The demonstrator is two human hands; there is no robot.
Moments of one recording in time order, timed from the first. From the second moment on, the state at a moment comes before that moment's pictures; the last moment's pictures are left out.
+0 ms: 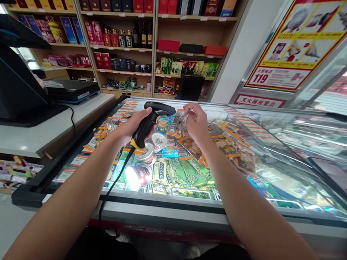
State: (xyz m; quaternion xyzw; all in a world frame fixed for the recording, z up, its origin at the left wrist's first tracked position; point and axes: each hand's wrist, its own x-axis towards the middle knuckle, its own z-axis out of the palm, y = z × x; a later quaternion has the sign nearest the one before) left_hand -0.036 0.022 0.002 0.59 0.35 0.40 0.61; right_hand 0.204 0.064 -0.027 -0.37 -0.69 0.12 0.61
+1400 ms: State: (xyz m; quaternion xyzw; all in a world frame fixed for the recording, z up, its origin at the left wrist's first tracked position) left_hand -0.060 0.041 0.011 0.51 0.38 0.53 0.56; right_hand 0.099 0.031 -0.093 -0.37 -0.87 0.00 0.34
